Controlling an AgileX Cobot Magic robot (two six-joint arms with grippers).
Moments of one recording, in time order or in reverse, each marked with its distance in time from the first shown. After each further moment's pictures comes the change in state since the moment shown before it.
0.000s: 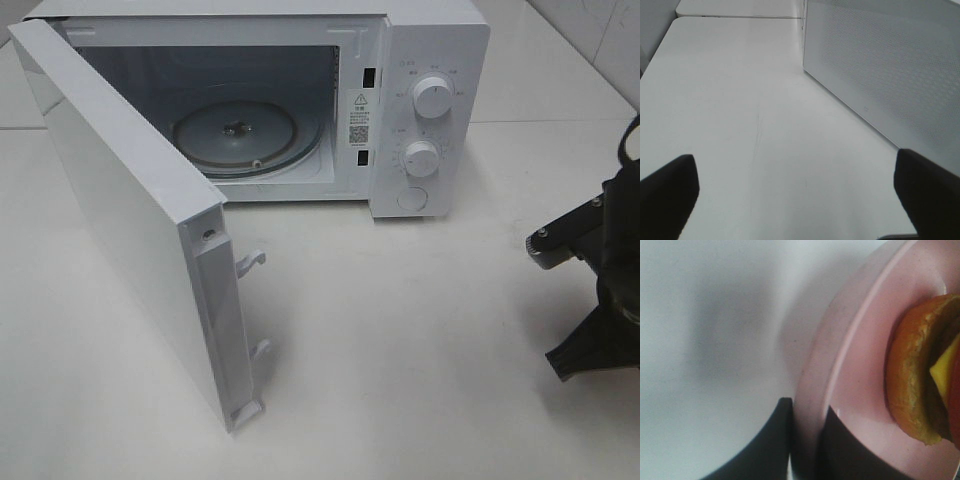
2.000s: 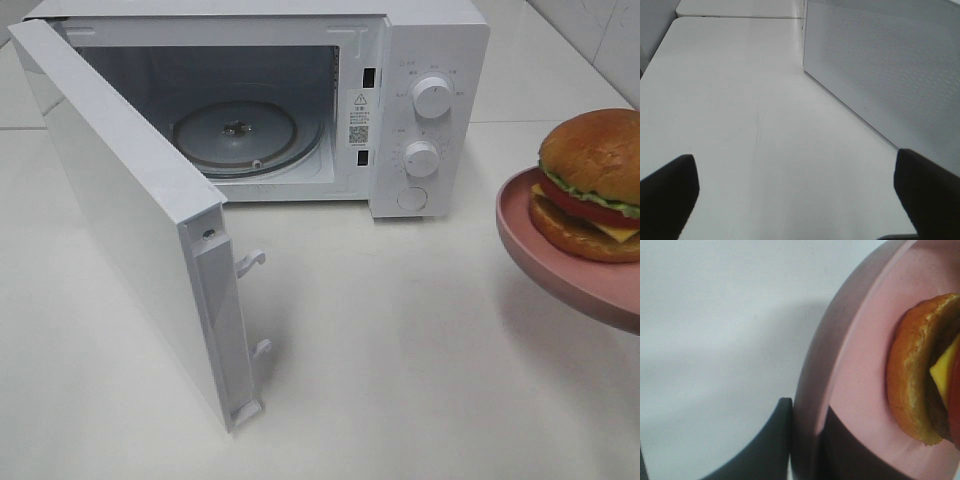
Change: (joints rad) left arm 0.000 0.000 0.000 0.000 0.000 0.000; right arm 0.000 -0.862 0.177 0.437 -0.130 -1.703
